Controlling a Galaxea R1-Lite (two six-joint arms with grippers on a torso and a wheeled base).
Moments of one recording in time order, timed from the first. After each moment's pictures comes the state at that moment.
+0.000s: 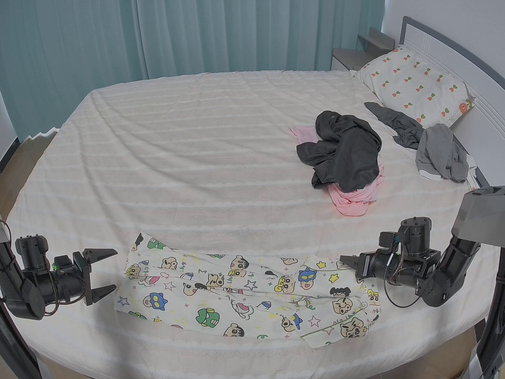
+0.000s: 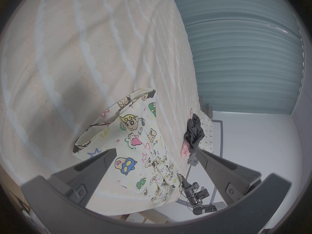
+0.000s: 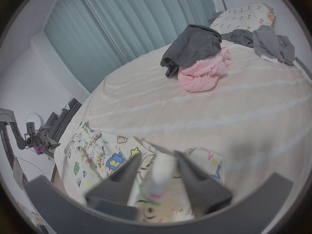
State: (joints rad) left arm 0.35 1.98 -0.21 -1.16 -0.85 -0.97; right arm 0.28 2.17 -0.50 -1.16 0.18 0.27
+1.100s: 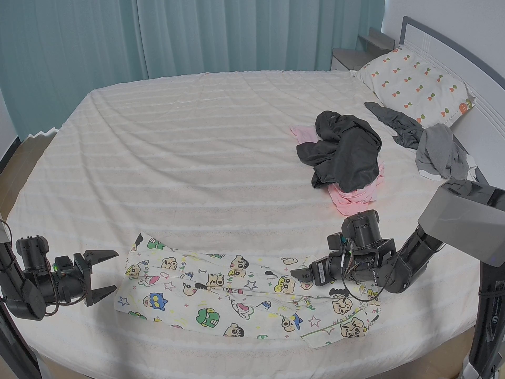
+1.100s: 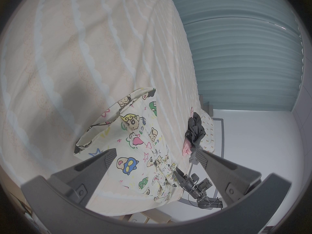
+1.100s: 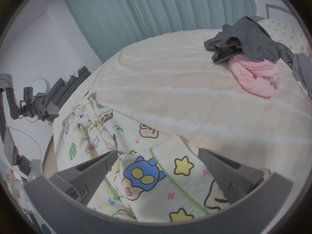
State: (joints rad) left arm 0.35 1.99 -0.21 -1.16 -0.85 -0.94; right arm 0.47 2.27 -0.88 -0.71 0.13 0.11
